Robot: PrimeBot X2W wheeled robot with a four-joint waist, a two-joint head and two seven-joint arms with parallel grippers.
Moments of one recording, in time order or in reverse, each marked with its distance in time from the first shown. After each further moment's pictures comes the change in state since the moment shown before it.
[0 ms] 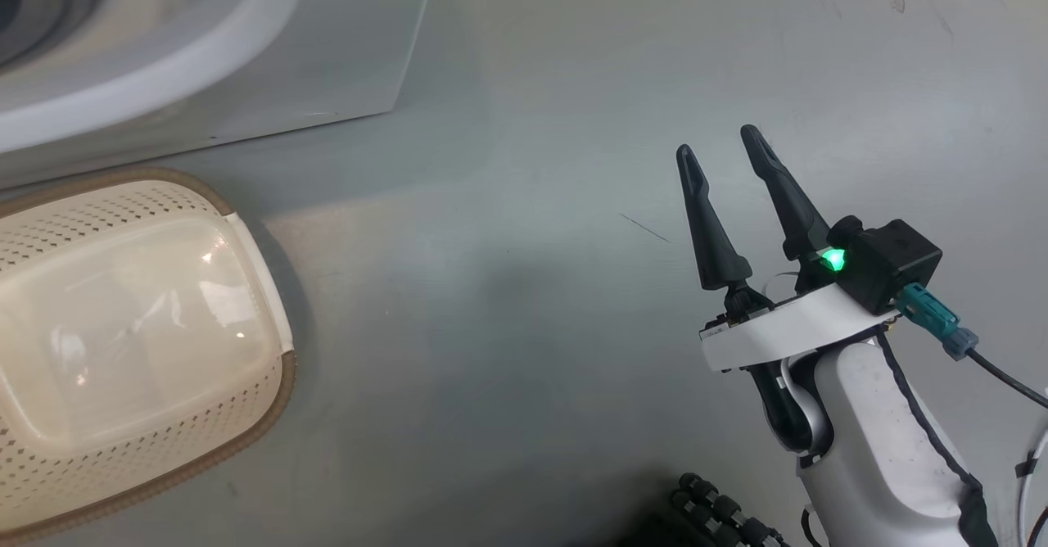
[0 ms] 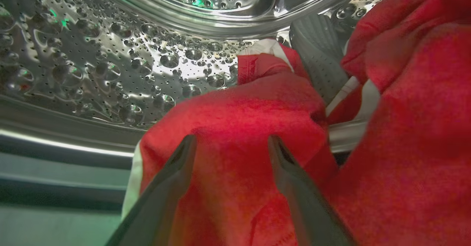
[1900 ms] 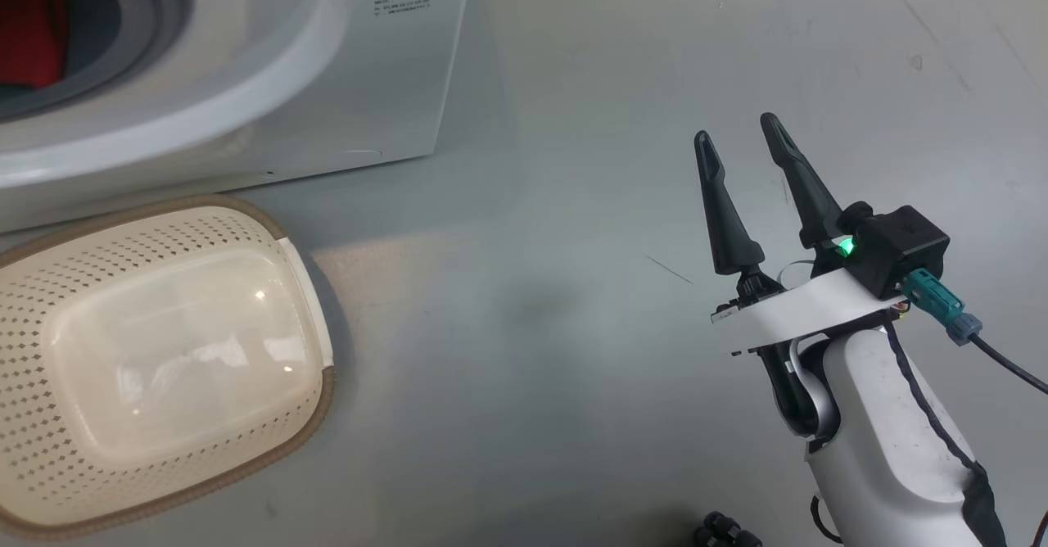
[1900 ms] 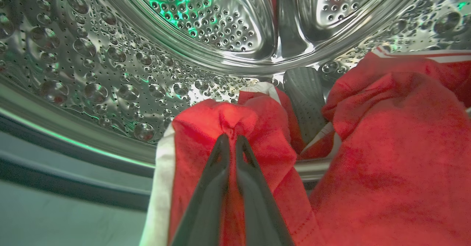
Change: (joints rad) left arm -0.104 -0.093 -0.013 0.260 -0.036 0.010 -0.204; right arm -0.028 0.001 -0.029 0.040 -0.035 -0.018 0.000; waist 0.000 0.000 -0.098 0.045
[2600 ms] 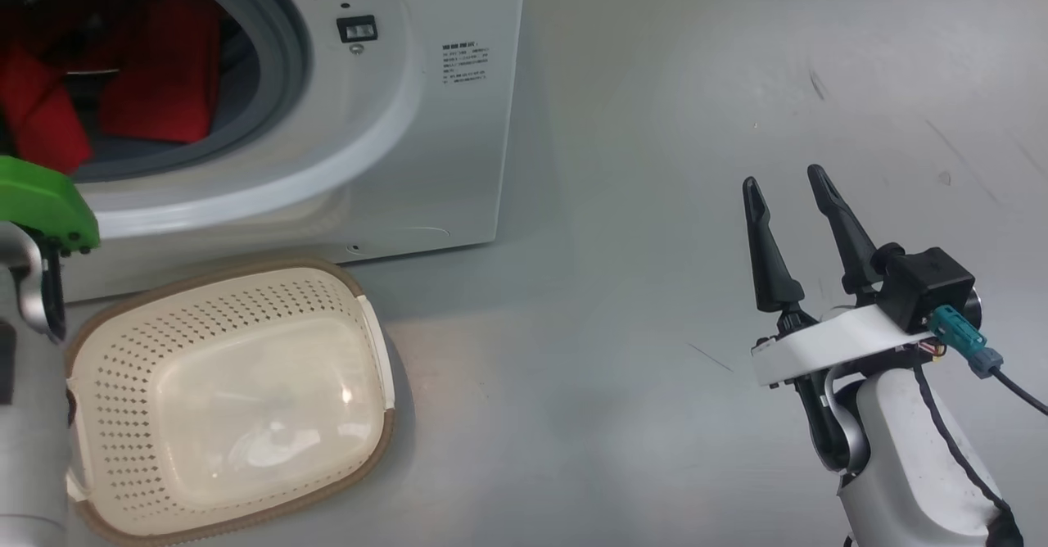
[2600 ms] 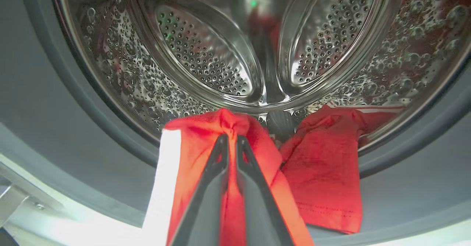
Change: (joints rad) left arm 0.211 -0.134 0.017 0.058 -0.093 -0.038 -0.318; right arm 0.076 -0.017 -0.088 0.039 -0.045 0.002 0.000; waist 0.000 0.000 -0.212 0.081
